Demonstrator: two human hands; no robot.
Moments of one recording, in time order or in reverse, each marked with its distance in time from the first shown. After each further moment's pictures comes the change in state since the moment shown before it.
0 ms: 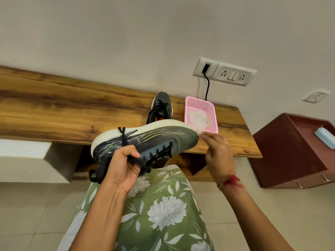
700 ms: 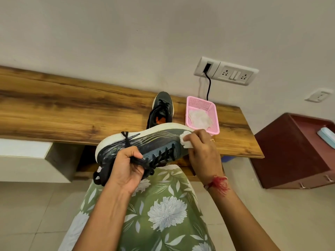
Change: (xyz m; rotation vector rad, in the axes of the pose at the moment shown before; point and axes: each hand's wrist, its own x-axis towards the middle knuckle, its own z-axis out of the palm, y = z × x) left_hand 0.006 -0.006 -0.002 0.016 0.032 0.004; right_hand 0.004 -0.041 0.009 -0.033 -0.053 -0.135
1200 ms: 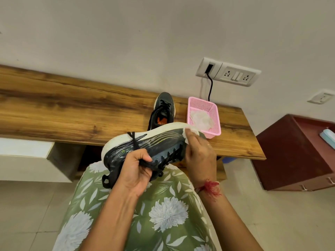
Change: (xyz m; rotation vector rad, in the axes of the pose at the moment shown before) left_hand -0.014 -0.007 0.019 0.023 0.041 -0.029; right_hand -0.002 -0.021 0.012 -0.025 0.162 0.110
